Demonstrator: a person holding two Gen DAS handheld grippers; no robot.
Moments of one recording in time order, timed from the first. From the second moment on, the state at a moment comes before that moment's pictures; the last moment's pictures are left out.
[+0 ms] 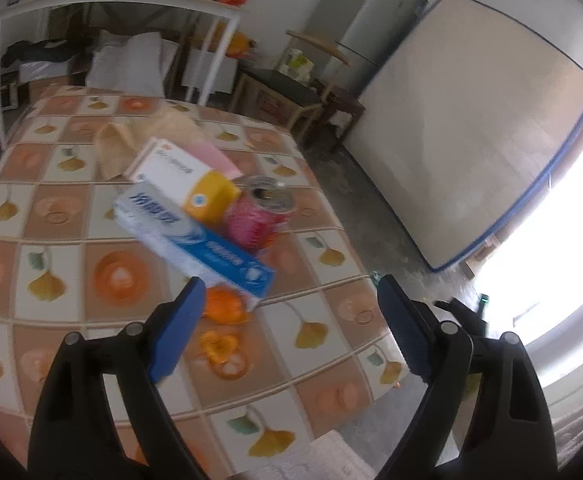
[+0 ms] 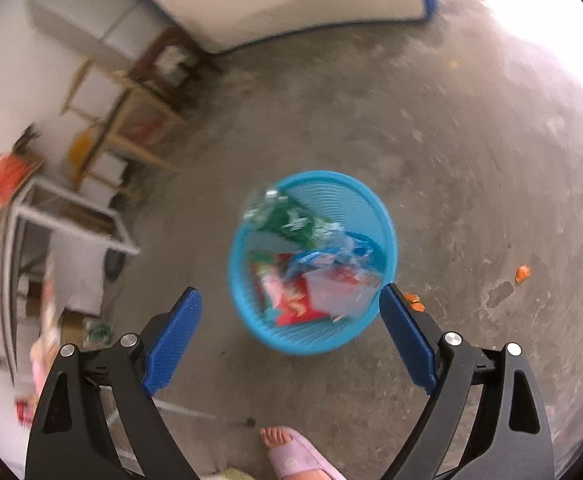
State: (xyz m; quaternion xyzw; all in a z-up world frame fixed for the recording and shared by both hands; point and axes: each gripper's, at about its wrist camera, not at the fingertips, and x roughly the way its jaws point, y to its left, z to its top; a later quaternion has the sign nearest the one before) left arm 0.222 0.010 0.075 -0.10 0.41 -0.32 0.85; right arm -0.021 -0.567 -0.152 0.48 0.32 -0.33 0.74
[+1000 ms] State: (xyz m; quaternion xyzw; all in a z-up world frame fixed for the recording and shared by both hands) left arm 0.192 0.076 -0.031 -0.07 0.43 -0.29 0.85; right arm 0.225 -0.116 -0.010 0.12 0.46 0.14 0.87
